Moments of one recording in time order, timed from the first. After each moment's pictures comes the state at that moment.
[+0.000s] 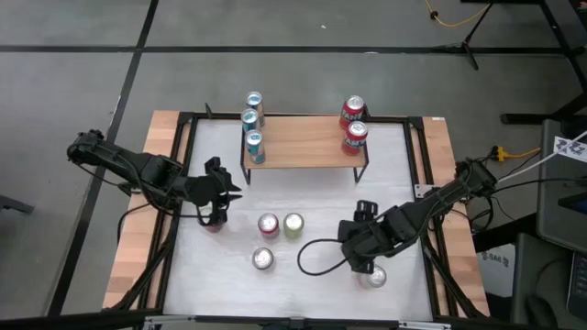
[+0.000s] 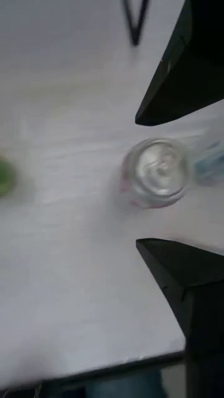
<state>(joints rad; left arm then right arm) -0.35 1.05 1.06 -0.86 -0.44 -0.45 0.54 1.68 1.64 -1.32 0.19 0.65</state>
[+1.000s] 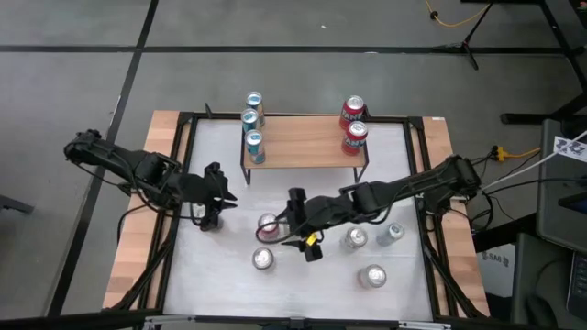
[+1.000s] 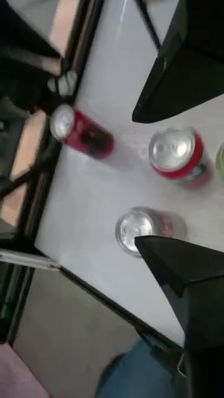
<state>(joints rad) -0.35 1.00 1.06 -0.87 -0.27 -0.44 0.31 1.78 1.64 -0.44 0.05 -0.08</state>
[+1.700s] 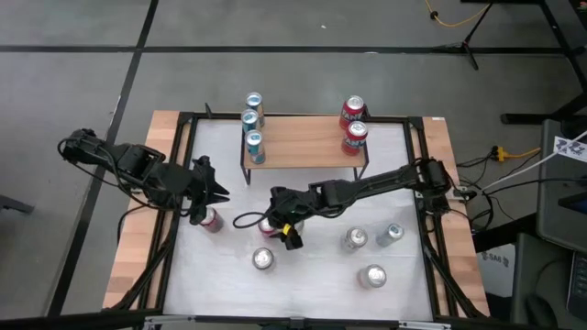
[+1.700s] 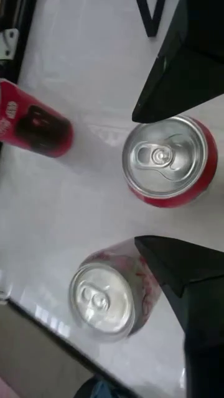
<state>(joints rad) -0.35 0.88 1.06 -0.89 -0.28 -0.49 0.18 2.00 1.64 -0.35 -0.10 -0.12</state>
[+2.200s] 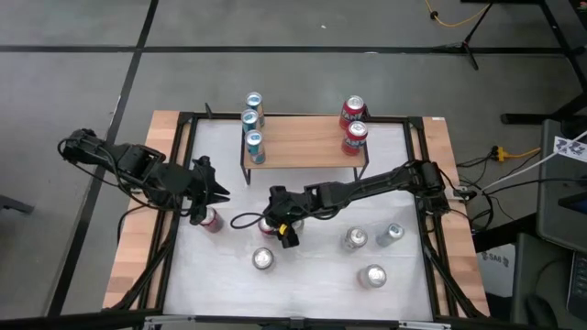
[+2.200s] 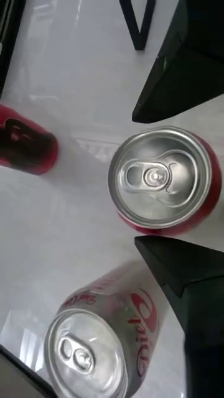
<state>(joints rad) -0.35 0.88 1.06 -0.88 -0.28 -0.49 0.17 2.05 1.64 -0.34 -0.03 -0.14</state>
